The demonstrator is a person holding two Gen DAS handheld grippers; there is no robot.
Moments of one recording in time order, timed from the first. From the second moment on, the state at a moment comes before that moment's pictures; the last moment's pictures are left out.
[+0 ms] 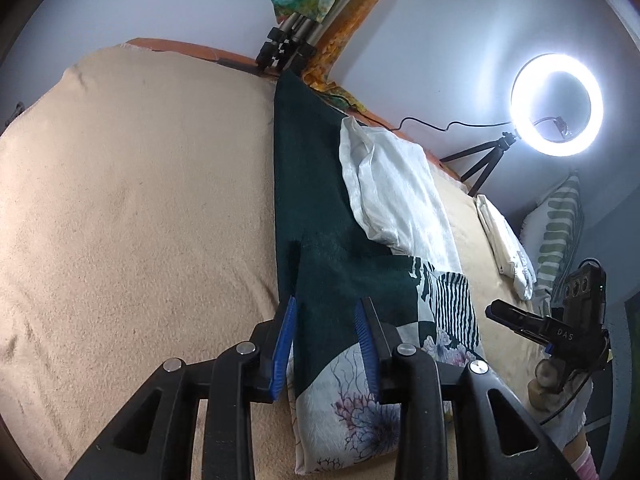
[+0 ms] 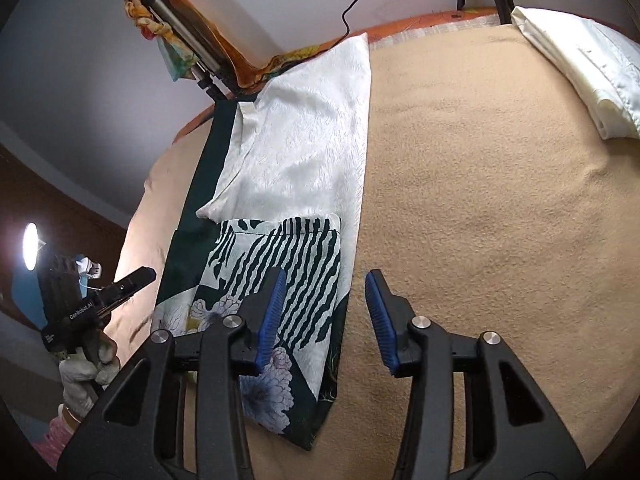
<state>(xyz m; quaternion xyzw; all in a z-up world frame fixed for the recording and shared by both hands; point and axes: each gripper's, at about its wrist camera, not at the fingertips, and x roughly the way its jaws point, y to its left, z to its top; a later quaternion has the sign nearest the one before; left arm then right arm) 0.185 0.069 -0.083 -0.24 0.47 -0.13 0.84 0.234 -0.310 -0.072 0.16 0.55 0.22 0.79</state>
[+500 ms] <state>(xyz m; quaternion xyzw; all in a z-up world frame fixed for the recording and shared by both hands) 0.253 0.089 -0.064 -0.23 0.46 -0.11 0.85 0.277 -0.298 -0.052 0.09 0.52 0.21 0.82</state>
